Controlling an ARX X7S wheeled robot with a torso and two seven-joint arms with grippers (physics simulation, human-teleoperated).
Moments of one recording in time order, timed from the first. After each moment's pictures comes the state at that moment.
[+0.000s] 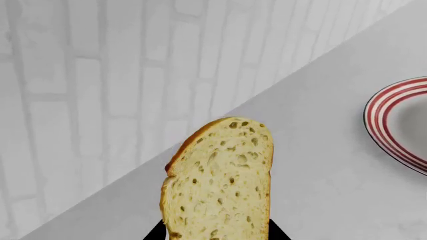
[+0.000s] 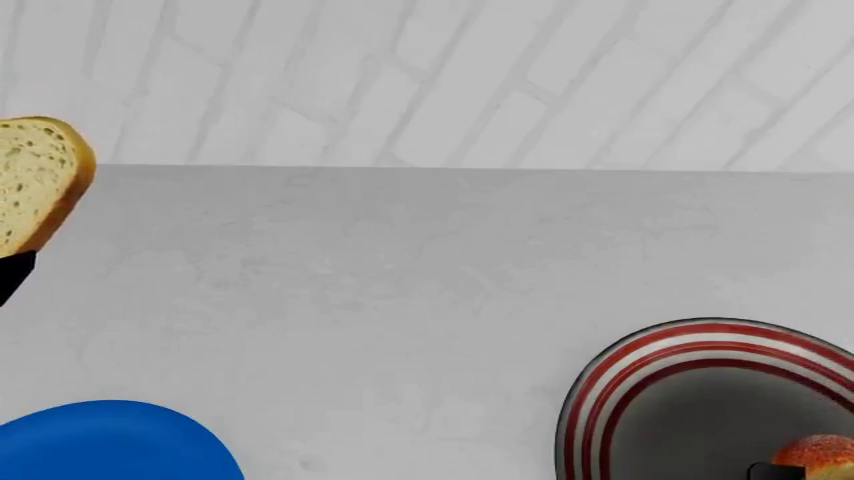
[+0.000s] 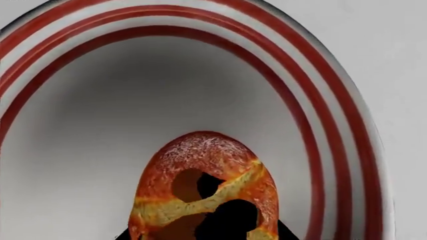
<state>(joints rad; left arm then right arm) -2.01 -1.26 1.39 0.56 -1.86 -0.81 -0.41 1.51 1.30 -1.50 -0.06 2.07 0.85 0.66</state>
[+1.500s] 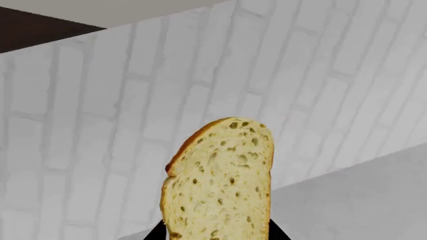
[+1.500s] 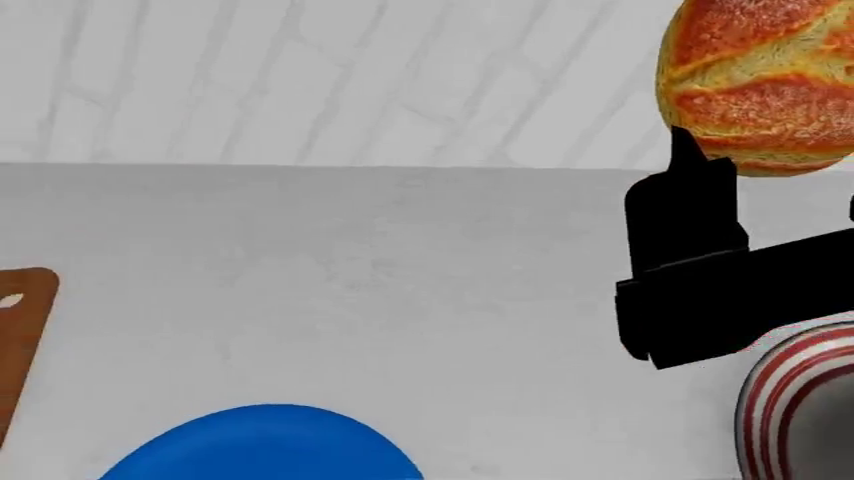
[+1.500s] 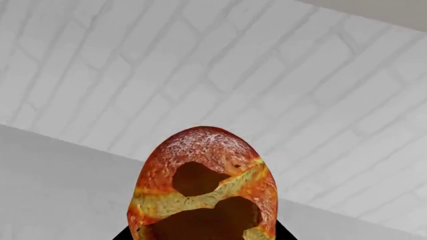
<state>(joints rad) -2.02 -1.33 1.29 0.47 -1.84 -0.72 -0.57 2.01 1.26 -1.10 -0.57 2.23 0.86 1.00</state>
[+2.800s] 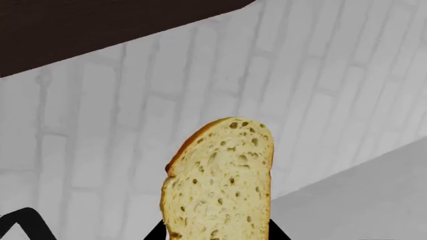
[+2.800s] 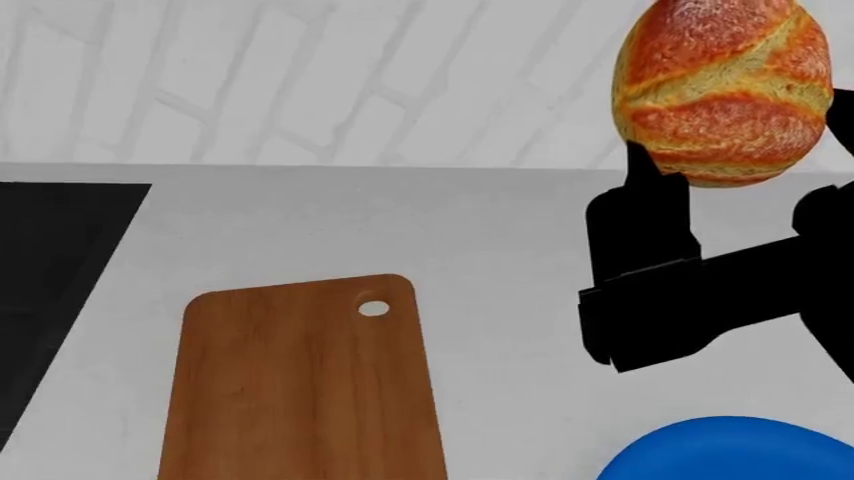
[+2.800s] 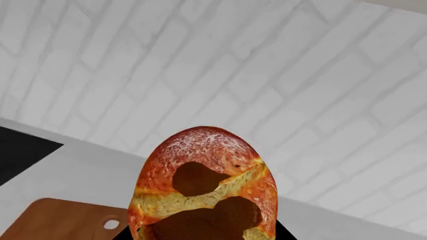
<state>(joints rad) -2.01 -1.22 1.25 0.42 -1.79 -0.73 -0.55 1.91 1.25 -1.08 -0.58 2.15 0.80 0.92</state>
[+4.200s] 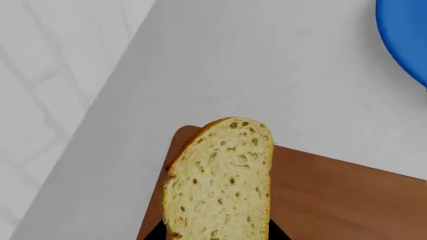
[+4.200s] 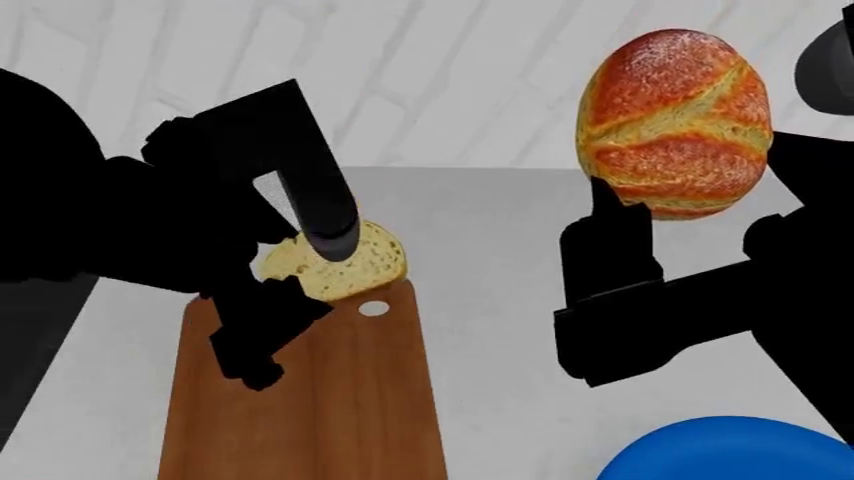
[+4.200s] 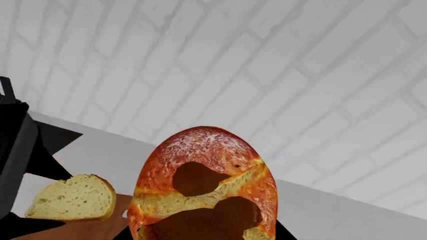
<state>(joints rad) -1.90 -0.39 1.63 -0.21 -1.34 -0.95 0.21 1.77 1.25 -1.08 -0.57 2.06 0.73 0.82</state>
